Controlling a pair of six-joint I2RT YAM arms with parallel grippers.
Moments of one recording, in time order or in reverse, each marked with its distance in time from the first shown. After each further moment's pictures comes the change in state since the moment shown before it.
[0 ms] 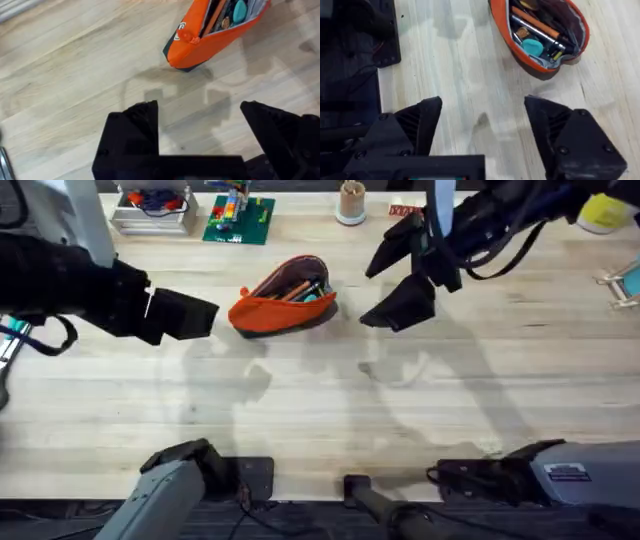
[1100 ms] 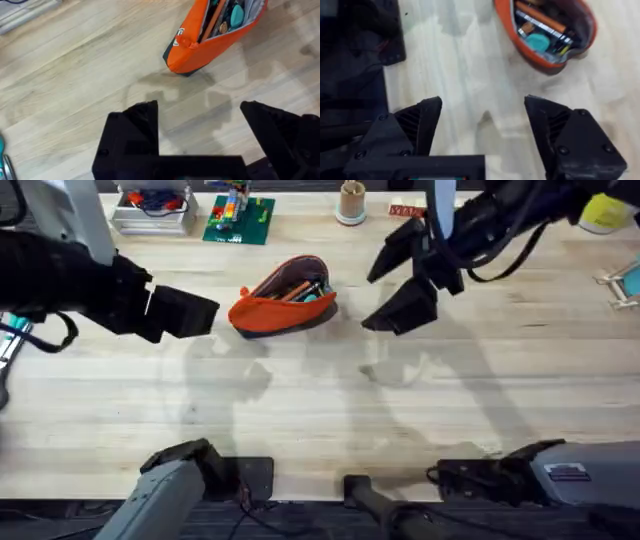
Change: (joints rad) left arm 0.001 0.000 0.000 0.018 0.019 0.018; right arm 0.000 0.000 0.000 -0.035 0.000 0.006
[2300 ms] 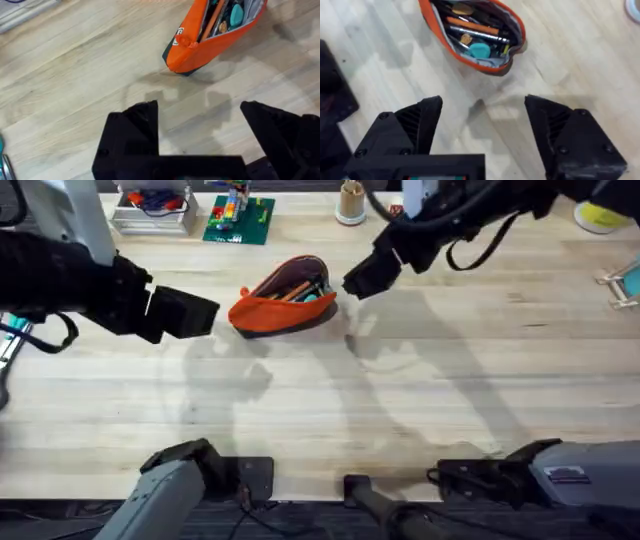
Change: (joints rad) left arm 0.000 0.000 0.000 -0.004 0.000 0.000; right arm 0.080 0.000 0.006 0.257 0.297 0.421
